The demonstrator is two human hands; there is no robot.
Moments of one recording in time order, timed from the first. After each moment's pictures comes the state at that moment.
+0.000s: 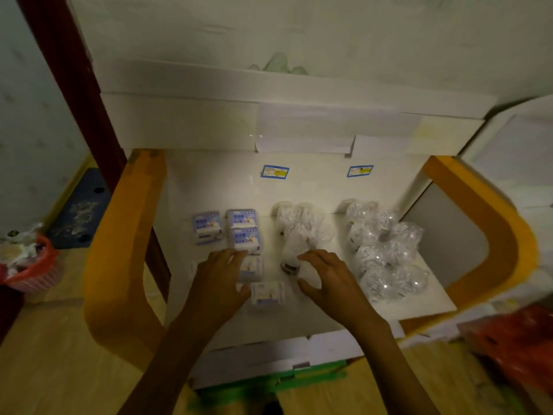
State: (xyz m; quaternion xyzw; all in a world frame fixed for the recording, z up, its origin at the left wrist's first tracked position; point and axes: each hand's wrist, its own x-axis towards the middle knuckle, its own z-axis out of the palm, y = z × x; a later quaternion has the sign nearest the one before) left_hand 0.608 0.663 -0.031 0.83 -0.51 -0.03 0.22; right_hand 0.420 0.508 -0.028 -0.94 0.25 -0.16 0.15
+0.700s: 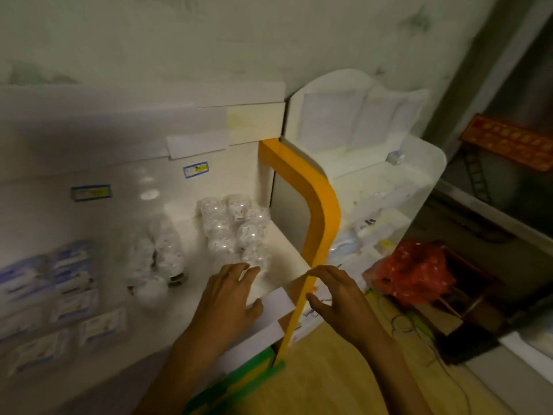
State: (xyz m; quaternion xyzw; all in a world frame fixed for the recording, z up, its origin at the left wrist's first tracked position) left_hand 0.356 0.530 -0.004 0.68 -0.70 -0.05 0.21; right_hand 0.121 0.457 -0.020 -0.85 0.45 -0.23 0.14
